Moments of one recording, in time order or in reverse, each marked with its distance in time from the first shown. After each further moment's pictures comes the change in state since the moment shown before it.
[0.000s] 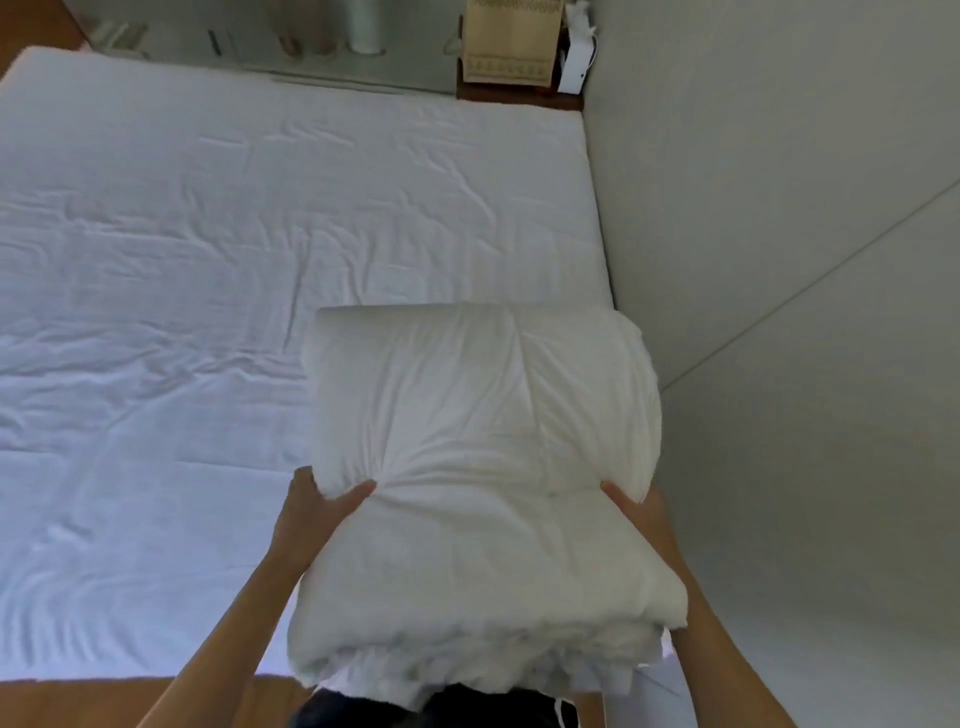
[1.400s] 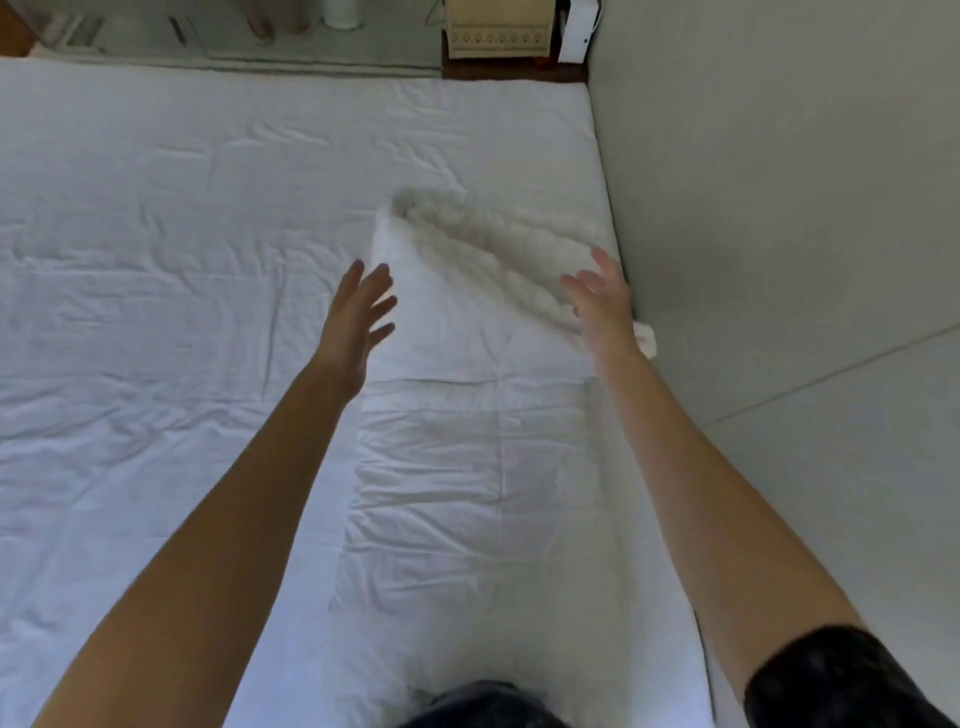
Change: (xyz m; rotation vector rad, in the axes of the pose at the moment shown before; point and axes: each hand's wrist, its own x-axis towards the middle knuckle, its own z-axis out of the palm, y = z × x) left_hand 0.187 0.263 0.015 -0.693 -0.250 0.286; right_hand 0.226 -0.249 0.102 0.290 -0.053 -0.281
